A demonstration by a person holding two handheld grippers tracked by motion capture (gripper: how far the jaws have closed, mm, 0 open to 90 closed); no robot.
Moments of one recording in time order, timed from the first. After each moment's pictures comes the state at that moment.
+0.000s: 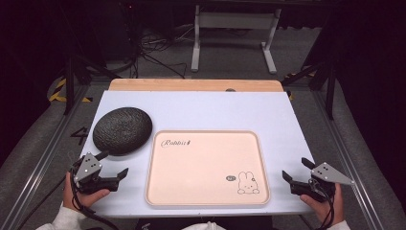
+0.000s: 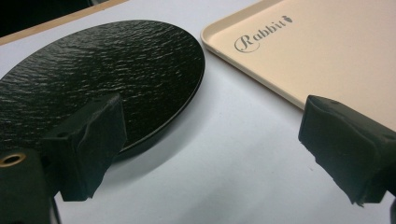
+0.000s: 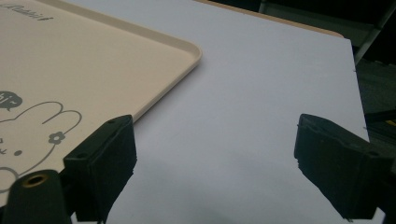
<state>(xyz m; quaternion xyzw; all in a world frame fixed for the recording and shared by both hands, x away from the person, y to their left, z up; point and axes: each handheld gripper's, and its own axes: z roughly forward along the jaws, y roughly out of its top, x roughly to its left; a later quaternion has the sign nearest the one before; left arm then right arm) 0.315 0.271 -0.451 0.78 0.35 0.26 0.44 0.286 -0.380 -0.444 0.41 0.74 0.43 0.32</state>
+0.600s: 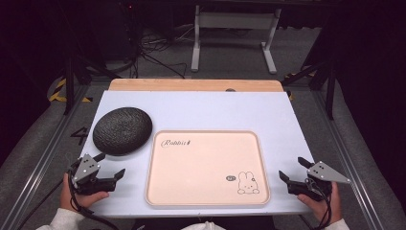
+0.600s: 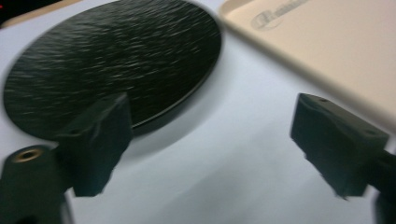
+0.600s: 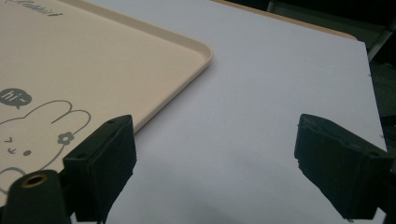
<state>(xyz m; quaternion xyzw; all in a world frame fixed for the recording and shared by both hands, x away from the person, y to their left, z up) 0.315 0.276 -0.456 0.79 0.36 0.28 0.39 0.289 -0.373 -0.443 0.40 0.75 0.42 0.32</state>
